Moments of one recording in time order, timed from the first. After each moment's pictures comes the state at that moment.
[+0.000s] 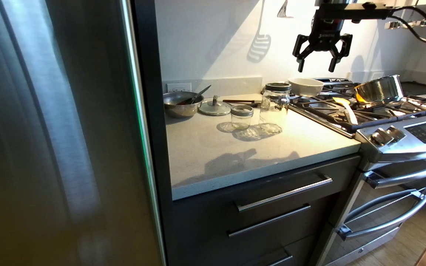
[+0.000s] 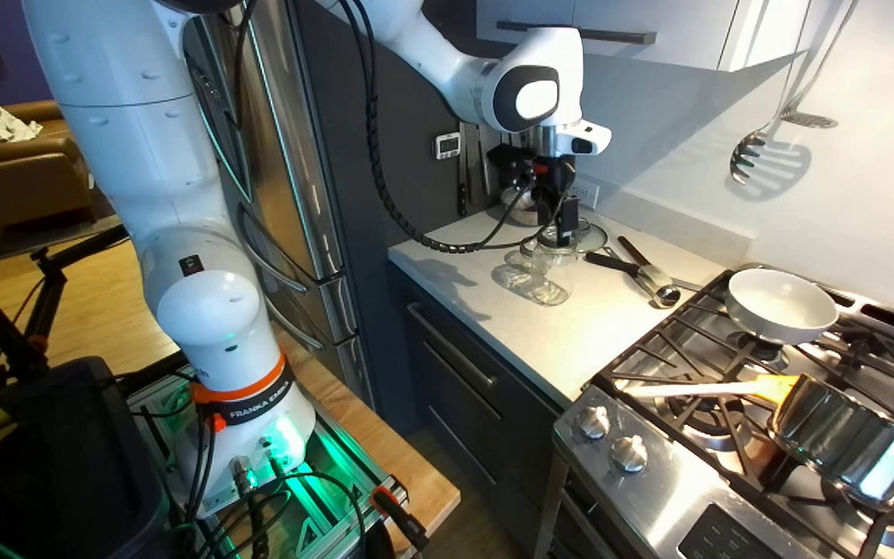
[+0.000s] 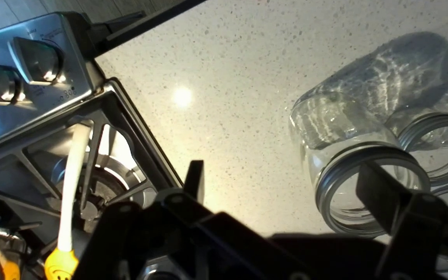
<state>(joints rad) -0.19 0.04 -0.12 -2.18 -0.10 2.32 0.32</state>
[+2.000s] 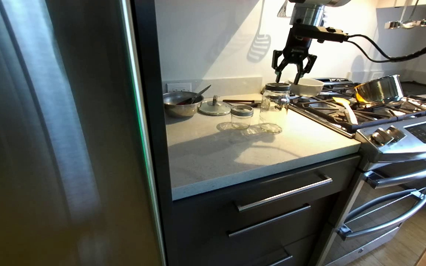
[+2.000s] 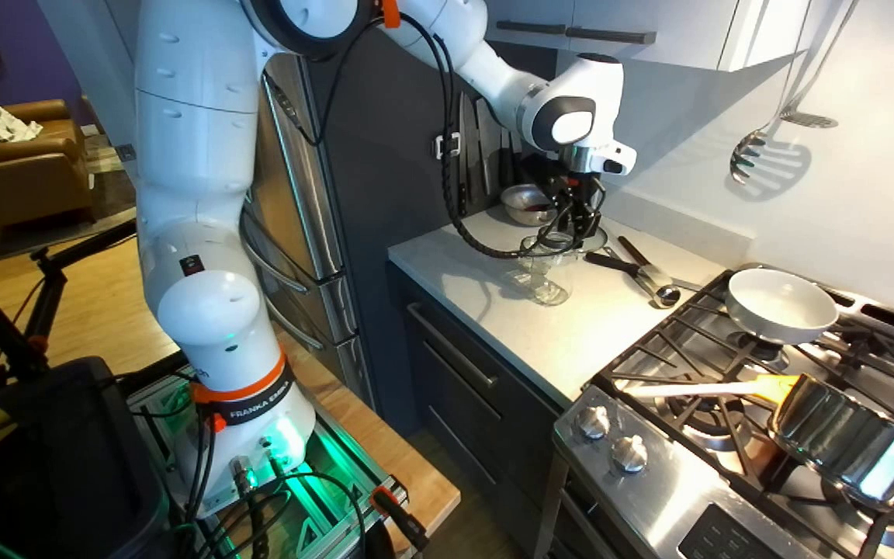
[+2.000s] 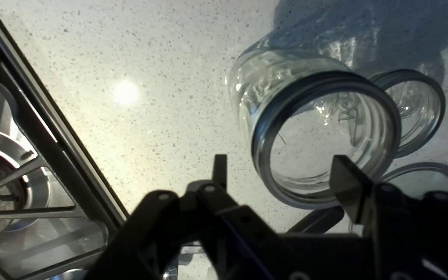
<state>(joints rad) -0.19 0.34 -0.11 -1.89 0.13 2.31 0.13</state>
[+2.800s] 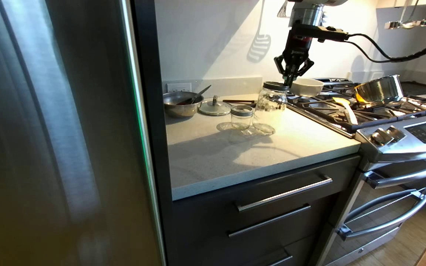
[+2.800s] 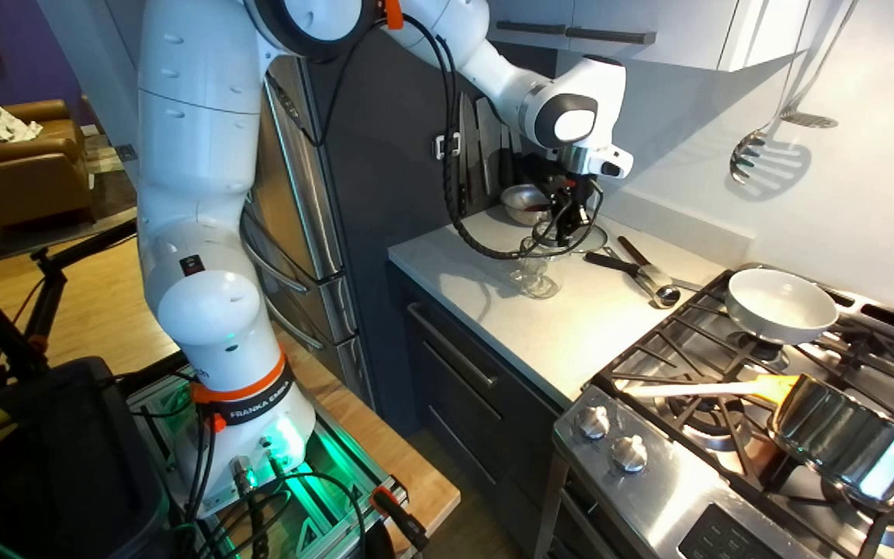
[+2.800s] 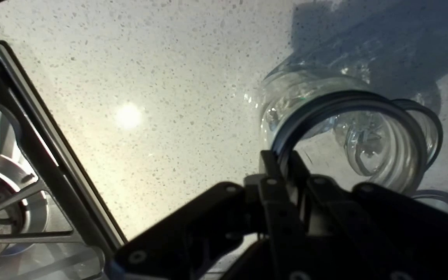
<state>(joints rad) -0.19 0.35 -0.11 -1.86 0.14 2.21 0.12</state>
